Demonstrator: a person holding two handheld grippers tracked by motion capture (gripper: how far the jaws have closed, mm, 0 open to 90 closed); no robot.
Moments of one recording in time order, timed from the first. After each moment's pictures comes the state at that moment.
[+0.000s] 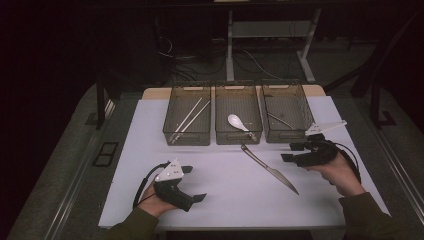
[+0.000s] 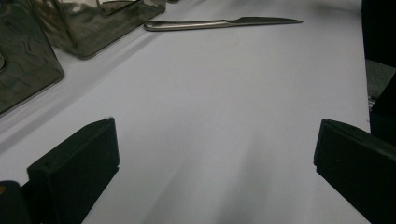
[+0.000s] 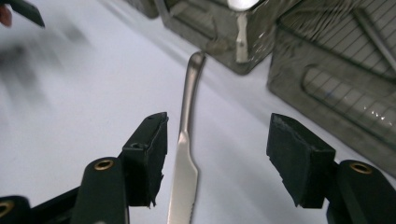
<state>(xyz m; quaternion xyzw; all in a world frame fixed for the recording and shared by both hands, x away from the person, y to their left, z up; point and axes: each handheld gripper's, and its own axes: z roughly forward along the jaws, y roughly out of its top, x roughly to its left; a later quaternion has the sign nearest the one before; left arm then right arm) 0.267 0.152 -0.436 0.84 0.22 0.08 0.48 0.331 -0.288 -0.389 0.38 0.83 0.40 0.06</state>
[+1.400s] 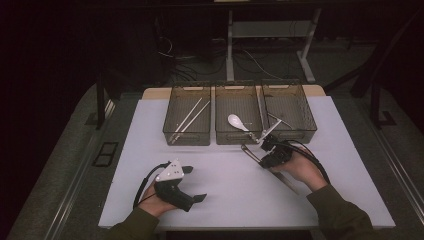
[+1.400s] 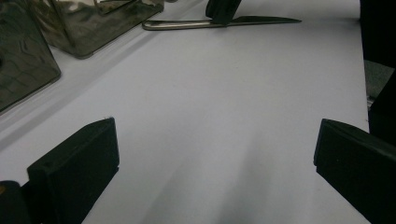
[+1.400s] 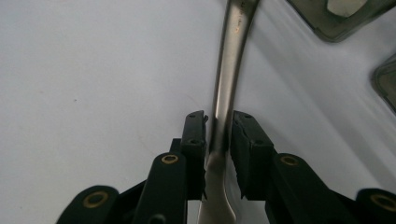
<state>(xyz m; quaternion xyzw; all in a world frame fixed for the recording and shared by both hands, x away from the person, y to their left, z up) 0.268 0.151 -0.436 0.85 0.22 0.07 0.48 0.366 -0.187 -0.419 0.35 0.92 0.18 0.03</state>
